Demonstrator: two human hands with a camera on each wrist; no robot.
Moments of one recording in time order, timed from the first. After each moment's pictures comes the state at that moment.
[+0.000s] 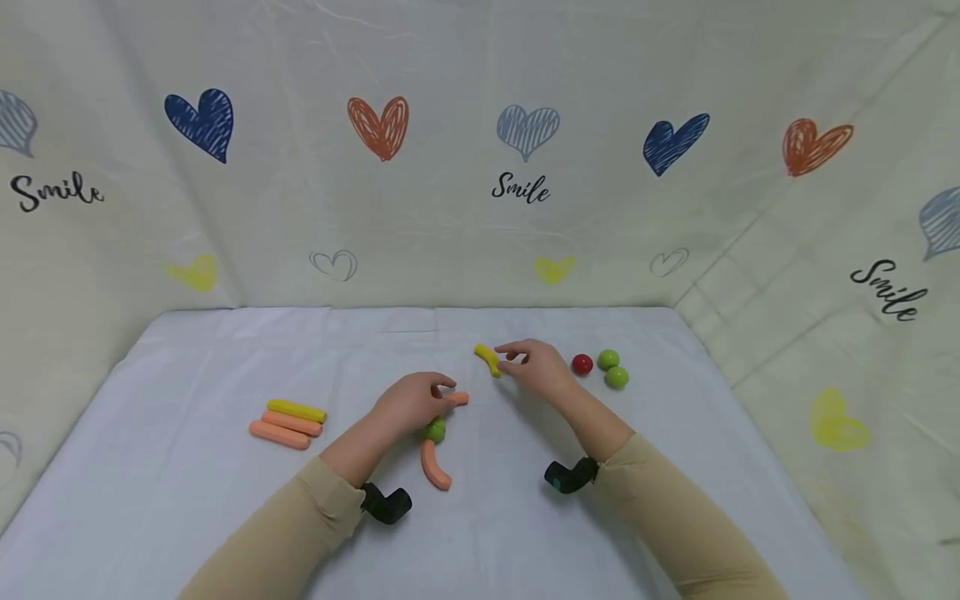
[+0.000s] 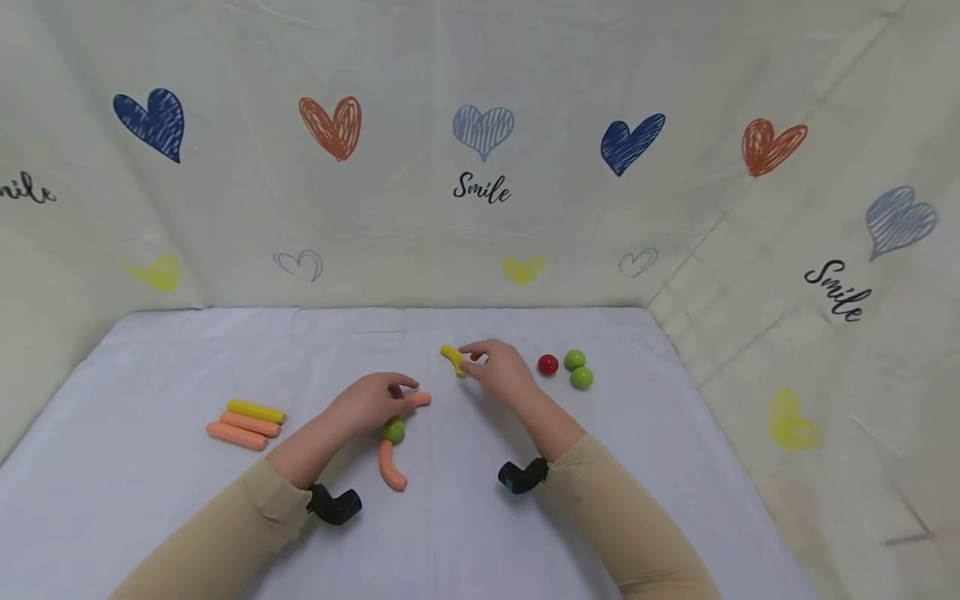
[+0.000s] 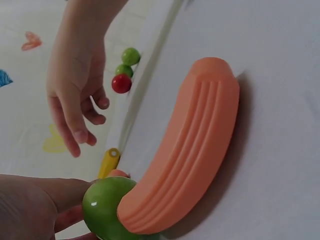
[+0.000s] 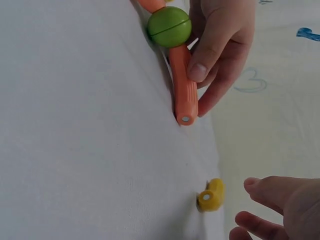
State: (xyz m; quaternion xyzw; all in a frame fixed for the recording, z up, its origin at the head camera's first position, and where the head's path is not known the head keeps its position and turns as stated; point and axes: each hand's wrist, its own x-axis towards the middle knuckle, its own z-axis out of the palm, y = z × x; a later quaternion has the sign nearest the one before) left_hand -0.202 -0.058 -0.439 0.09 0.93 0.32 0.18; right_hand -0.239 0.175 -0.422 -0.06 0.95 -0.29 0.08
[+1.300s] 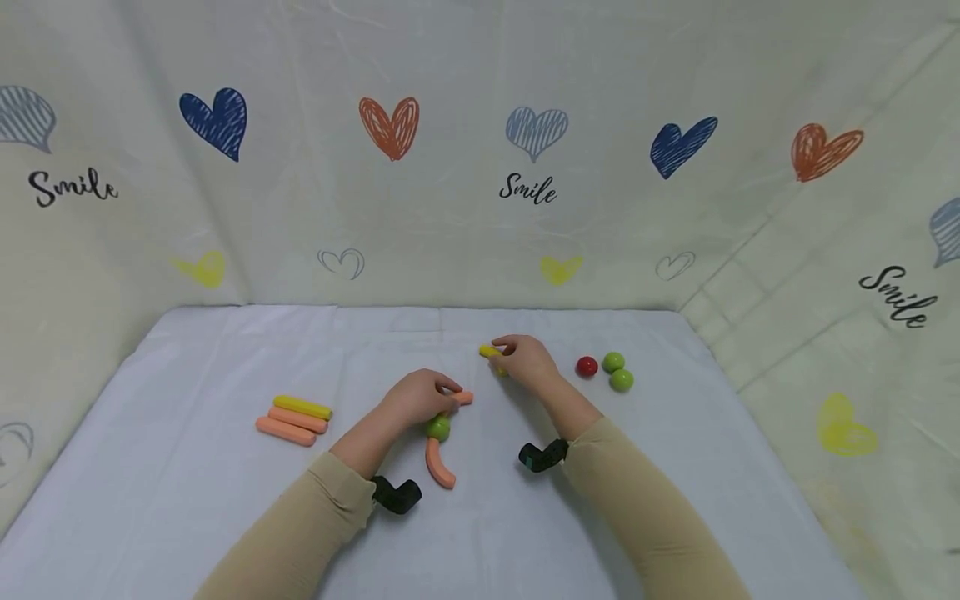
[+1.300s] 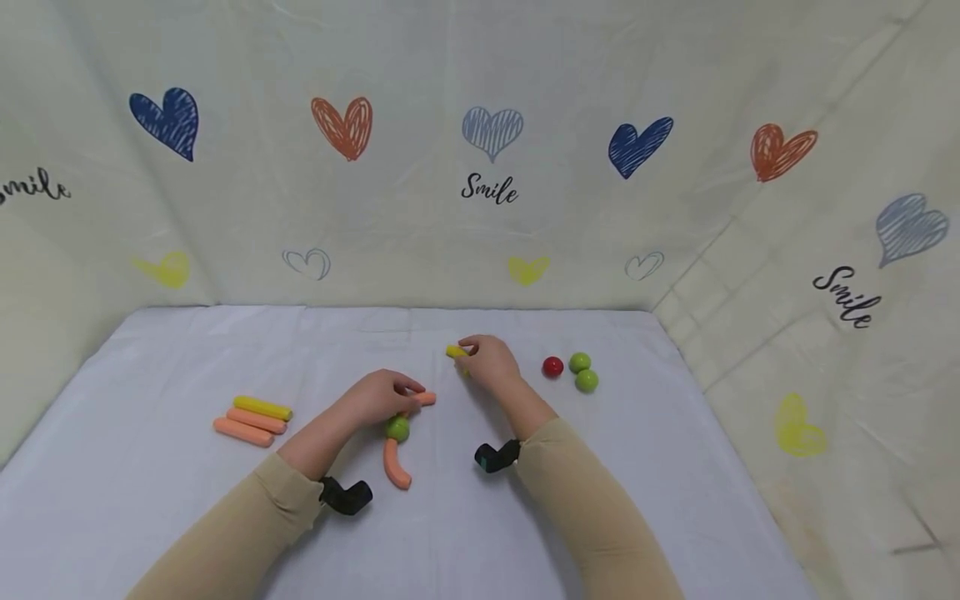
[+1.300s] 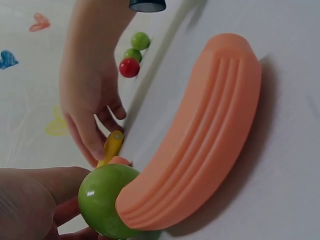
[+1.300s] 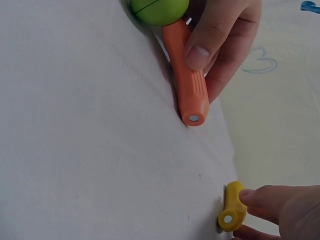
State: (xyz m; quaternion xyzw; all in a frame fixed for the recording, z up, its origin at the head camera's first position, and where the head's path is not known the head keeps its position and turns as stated) left_hand -0.205 -0.058 -0.438 0.05 0.90 0.38 0.21; right_hand -0.269 0.152 -0.442 0.01 0.95 -0.30 0.10
